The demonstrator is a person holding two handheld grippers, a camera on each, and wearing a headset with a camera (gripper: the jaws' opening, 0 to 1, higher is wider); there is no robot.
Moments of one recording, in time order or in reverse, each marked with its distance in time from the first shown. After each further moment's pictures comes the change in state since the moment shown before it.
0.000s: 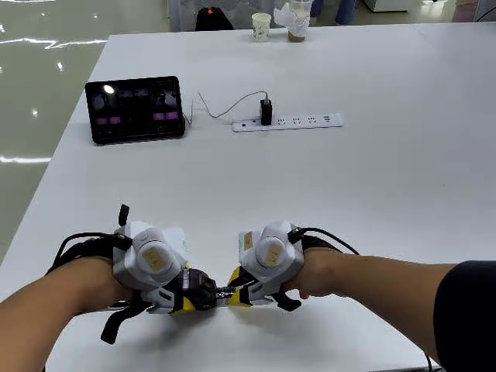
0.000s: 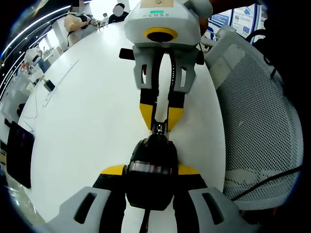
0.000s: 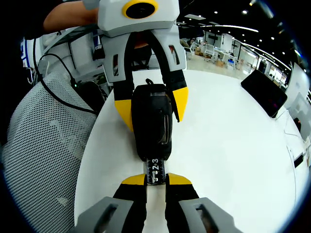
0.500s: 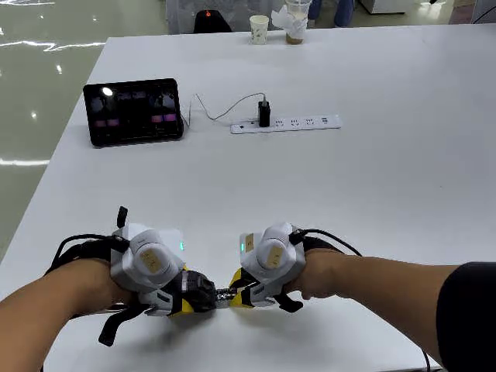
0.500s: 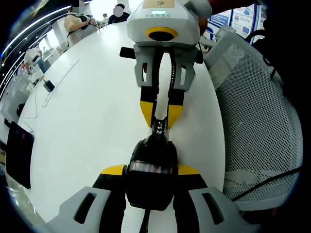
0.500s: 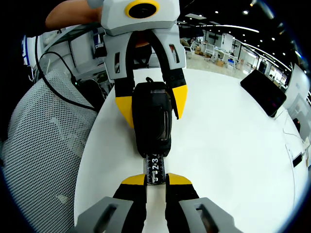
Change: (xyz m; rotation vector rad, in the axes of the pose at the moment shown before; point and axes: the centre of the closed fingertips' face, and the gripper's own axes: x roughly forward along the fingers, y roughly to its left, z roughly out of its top) left arm 0.001 0.000 0.001 0.000 -0.006 -0.003; right arm -0.004 0.000 -0.005 -0.007 0.011 -0.006
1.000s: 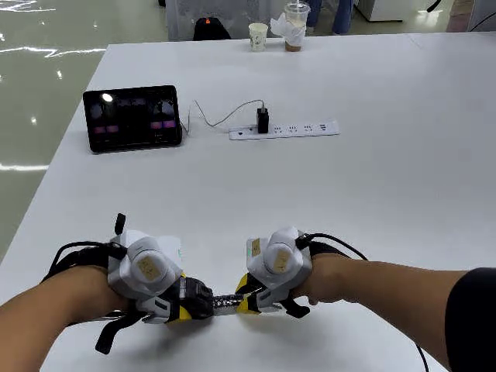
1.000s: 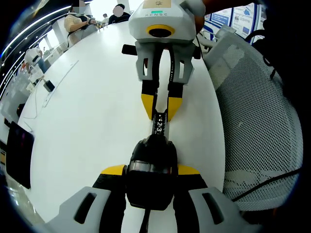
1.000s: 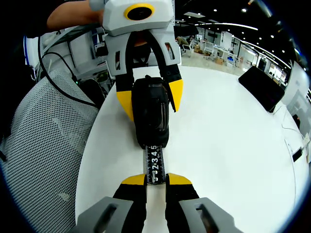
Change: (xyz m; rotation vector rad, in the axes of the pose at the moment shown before) left arm 0.000 -0.001 0.000 -0.001 -0.001 0.001; right arm -0.009 0.000 -0.012 0.018 0.010 0.005
